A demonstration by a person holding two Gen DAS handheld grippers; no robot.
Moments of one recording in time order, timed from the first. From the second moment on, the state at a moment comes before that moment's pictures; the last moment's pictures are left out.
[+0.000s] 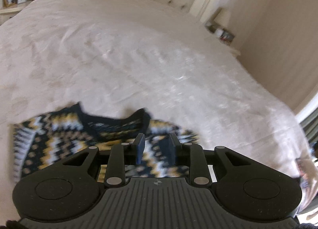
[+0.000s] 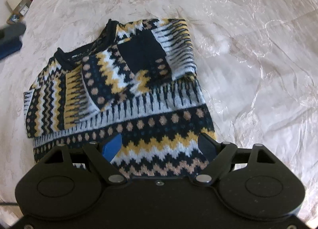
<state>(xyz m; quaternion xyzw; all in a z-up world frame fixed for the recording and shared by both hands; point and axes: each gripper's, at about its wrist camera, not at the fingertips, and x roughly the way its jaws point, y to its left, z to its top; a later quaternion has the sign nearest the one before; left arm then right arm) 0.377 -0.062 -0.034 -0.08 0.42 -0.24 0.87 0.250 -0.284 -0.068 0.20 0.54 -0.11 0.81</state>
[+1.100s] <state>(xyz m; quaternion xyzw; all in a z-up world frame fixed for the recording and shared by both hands) 0.427 0.059 -0.178 -0.06 0.57 -0.05 0.82 0.390 -0.321 -0.111 0.12 0.50 -0.05 0.86</state>
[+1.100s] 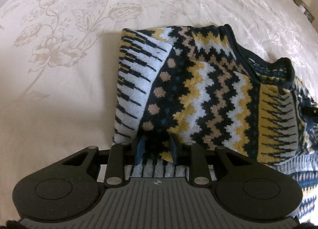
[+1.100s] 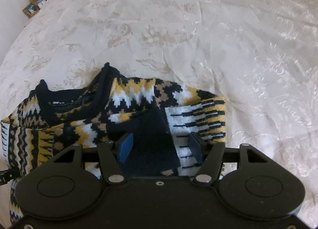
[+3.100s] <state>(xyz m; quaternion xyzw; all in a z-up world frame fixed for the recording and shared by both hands) 0.462 0.058 -0.166 0.00 0.55 -0.02 0.83 0.340 -0.342 -0.102 0.13 0.51 -0.08 0.85</state>
